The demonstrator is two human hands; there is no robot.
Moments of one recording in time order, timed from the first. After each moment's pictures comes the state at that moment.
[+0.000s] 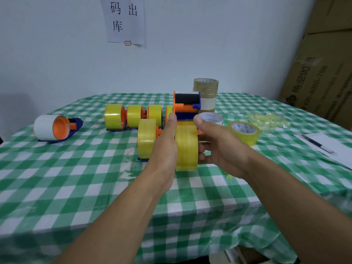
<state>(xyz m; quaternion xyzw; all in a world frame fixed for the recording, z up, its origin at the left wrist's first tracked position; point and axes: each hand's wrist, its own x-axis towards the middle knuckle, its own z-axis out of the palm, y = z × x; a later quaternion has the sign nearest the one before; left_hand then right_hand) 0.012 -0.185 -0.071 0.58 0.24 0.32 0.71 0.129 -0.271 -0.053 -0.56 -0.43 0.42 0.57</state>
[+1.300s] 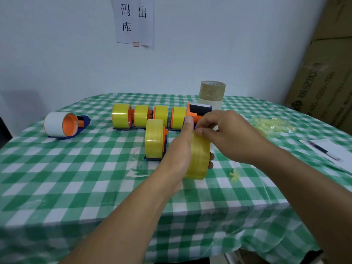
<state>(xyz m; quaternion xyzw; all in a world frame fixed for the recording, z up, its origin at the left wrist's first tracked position) 0.005 -0.201 -0.059 0.62 0.24 0.25 0.71 0.120 -0.273 -0.017 -0.75 -0.58 -0.01 0.31</state>
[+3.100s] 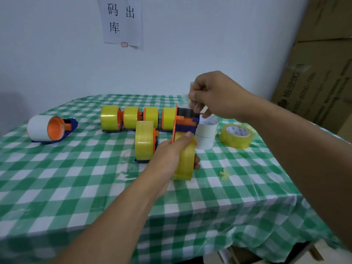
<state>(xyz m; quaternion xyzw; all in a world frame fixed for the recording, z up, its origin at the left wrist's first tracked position) 0.006 -0.189 -0.072 0.60 0.25 0.24 0.72 0.141 -0.245 0.043 -0.75 -0.56 0.05 0.35</state>
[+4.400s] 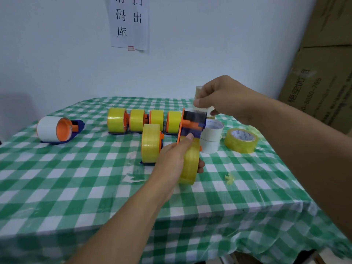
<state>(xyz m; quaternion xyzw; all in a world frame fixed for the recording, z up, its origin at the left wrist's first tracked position) 0.002 -0.189 -0.075 0.58 0.23 0.28 0.73 0.148 -0.235 0.047 -0.77 -0.50 0.10 0.39</state>
